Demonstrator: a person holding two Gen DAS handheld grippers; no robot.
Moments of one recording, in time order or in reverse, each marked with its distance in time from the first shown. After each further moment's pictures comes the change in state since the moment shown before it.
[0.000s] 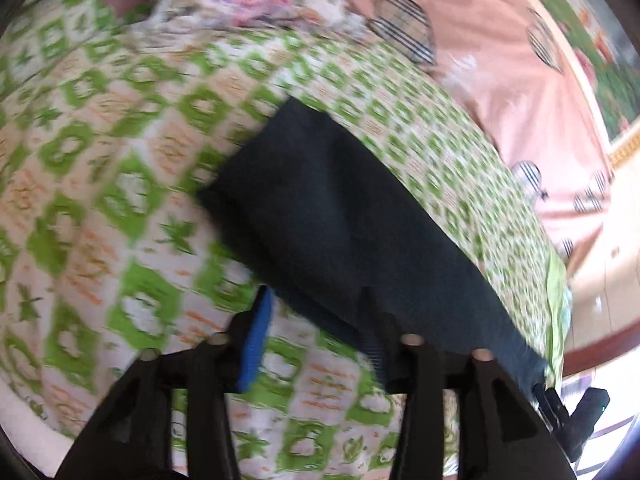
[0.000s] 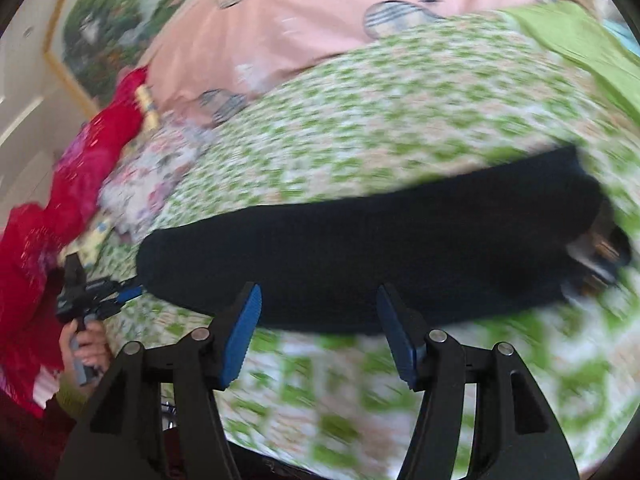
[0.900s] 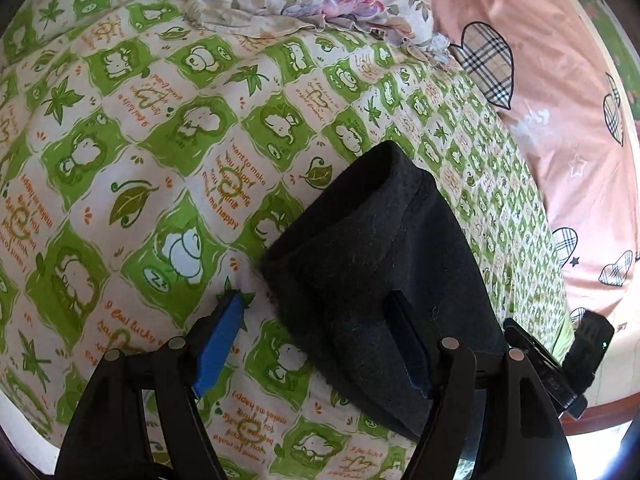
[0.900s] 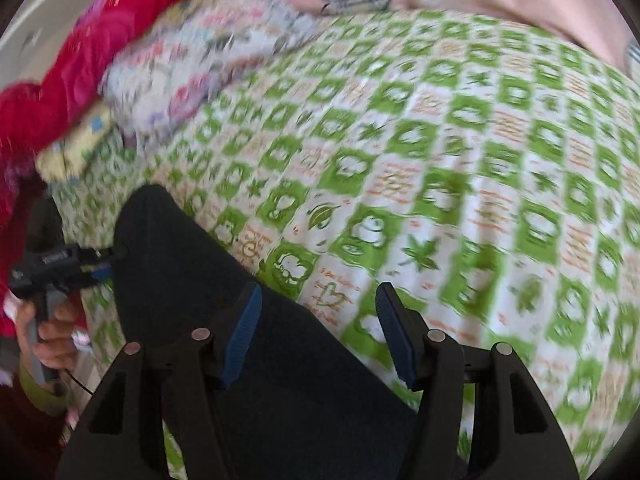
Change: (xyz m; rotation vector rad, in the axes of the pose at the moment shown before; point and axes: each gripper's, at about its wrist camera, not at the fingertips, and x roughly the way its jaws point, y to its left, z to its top) left arm 0.035 0.035 0.046 -0.187 0.017 0.081; right arm 0.253 0.130 0.102 -0.444 0.412 0.072
